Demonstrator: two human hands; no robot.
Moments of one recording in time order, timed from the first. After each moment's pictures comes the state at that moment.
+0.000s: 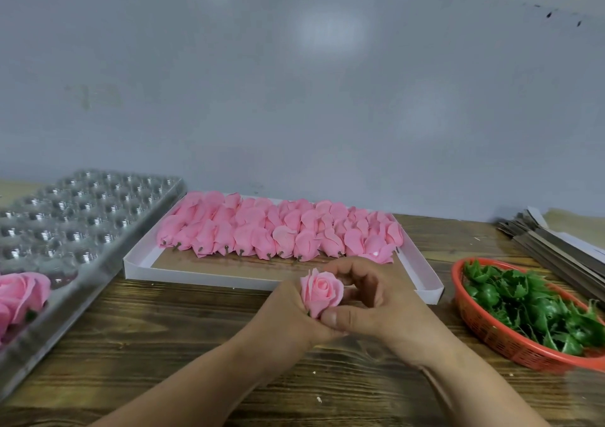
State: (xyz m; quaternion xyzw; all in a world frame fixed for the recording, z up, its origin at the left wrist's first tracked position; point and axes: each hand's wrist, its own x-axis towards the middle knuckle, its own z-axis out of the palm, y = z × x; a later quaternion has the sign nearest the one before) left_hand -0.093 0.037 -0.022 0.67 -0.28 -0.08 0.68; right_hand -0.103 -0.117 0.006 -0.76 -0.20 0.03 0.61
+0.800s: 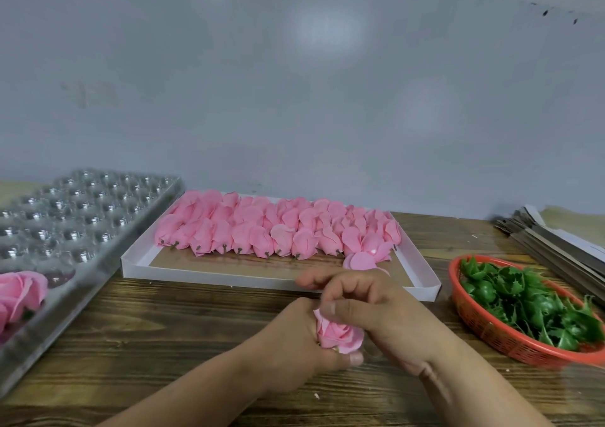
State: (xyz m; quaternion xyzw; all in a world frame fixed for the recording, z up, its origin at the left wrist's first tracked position) left_hand -0.102 0.033 -0.028 0.74 -0.32 -0.11 0.58; right_hand -0.111 -0.111 0.010 -0.73 -0.20 0.10 0.64
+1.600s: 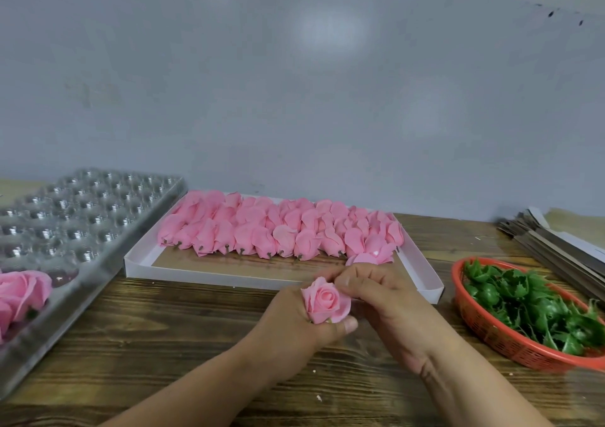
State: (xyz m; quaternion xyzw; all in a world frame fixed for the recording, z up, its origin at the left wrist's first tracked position) left_hand -0.101 0.035 -0.027 0.71 -0.25 -0.05 0.65; right_hand -0.099 -0.114 0.003 -0.65 -0.10 0.10 0.74
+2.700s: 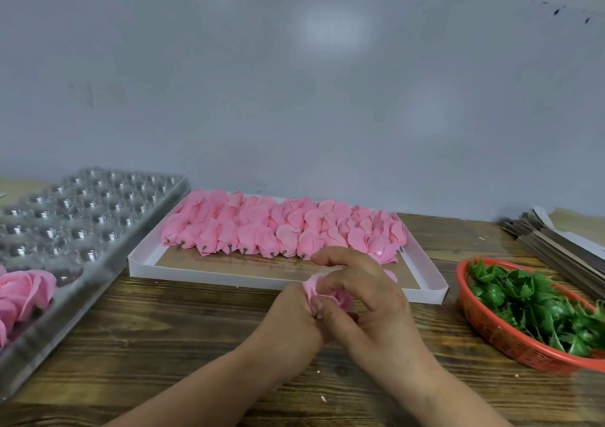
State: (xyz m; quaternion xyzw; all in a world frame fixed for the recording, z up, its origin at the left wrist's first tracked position) left_hand -0.102 0.030 -0.016 0.73 -0.23 -0.04 0.64; right_hand -0.118 -0.088 -0.001 -0.83 -0.28 -0.30 0.38
